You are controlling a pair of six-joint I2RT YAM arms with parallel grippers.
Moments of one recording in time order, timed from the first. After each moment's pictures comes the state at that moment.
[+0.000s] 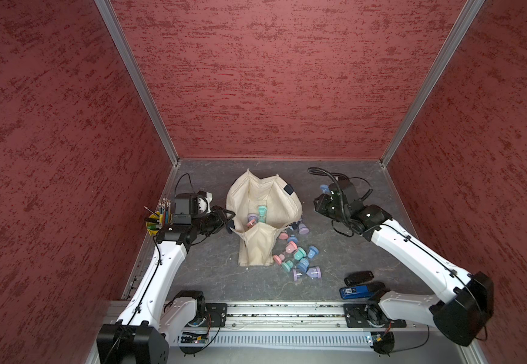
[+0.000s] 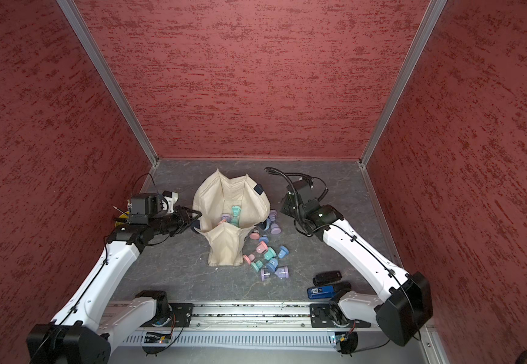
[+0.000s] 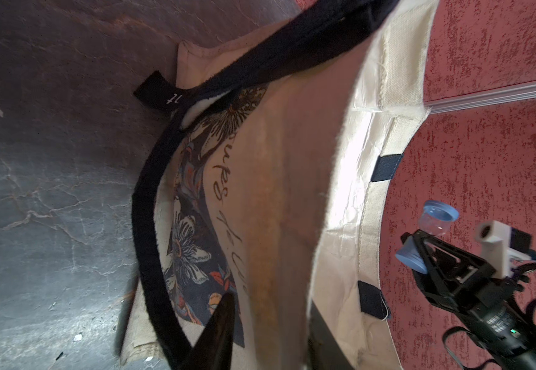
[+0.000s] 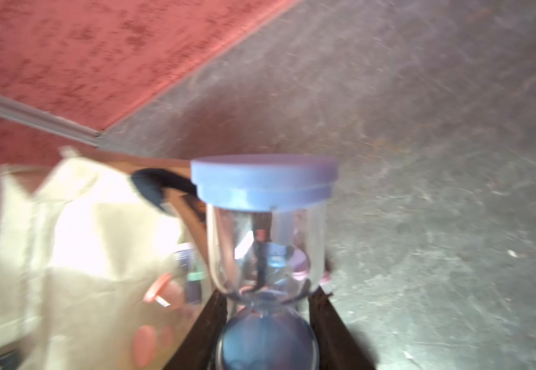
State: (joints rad) left arm -0.04 0.99 0.81 -0.58 0.59 -0.72; right arm 0.60 1.26 1.14 -0.57 0.16 0.86
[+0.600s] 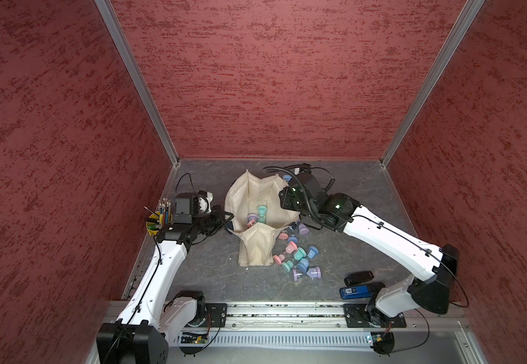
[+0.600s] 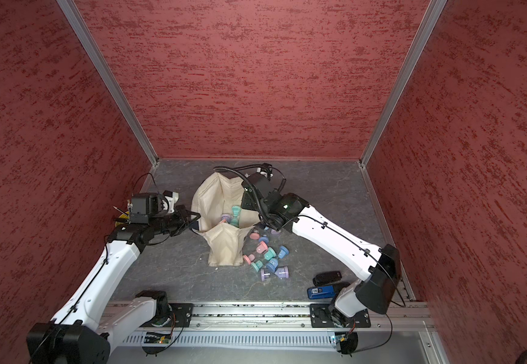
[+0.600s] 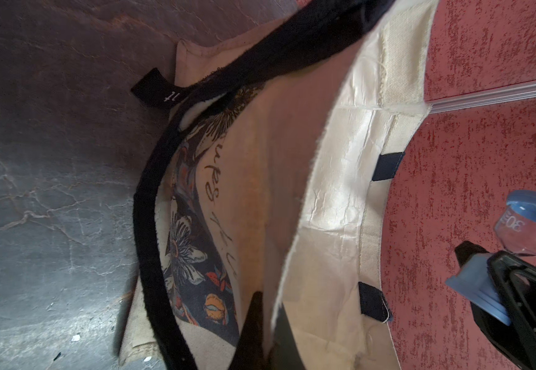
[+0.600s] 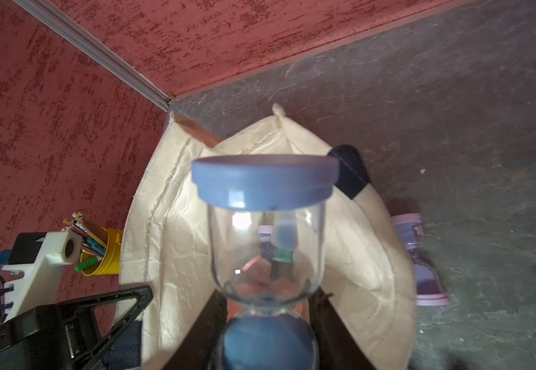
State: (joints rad) left arm -0.05 1.00 0.81 -0.58 0.59 -0.72; right arm 0.89 1.54 1.53 -0.65 0.29 0.85
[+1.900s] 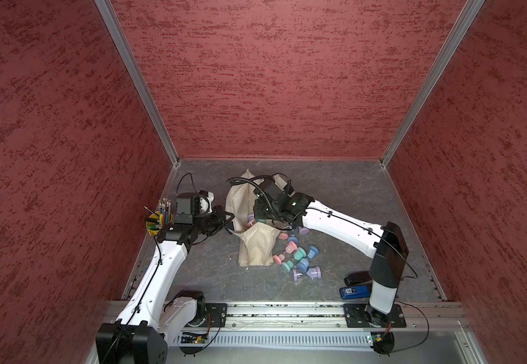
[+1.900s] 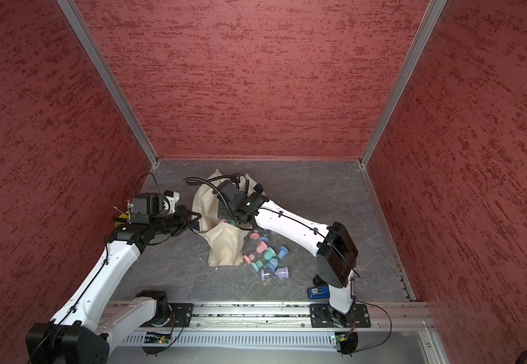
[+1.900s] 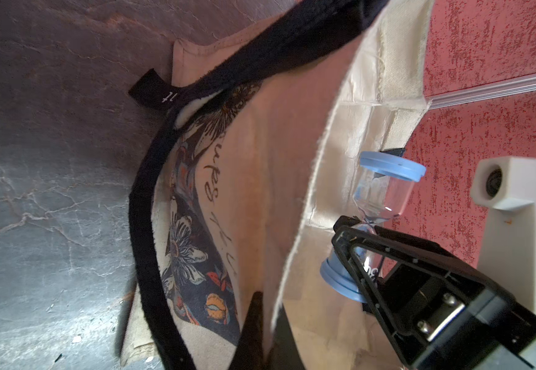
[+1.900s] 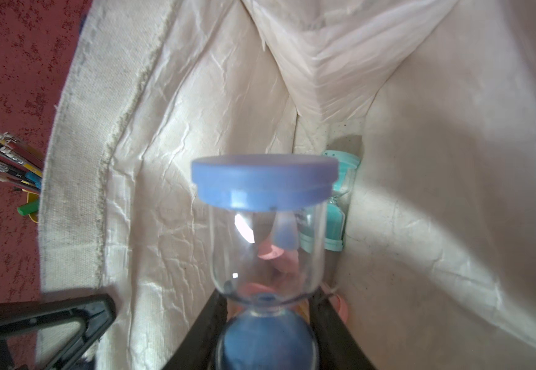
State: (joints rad) left arm -0.06 0.99 0.81 -0.58 0.58 -0.72; right arm 0.95 1.86 1.68 -0.65 0.15 0.82
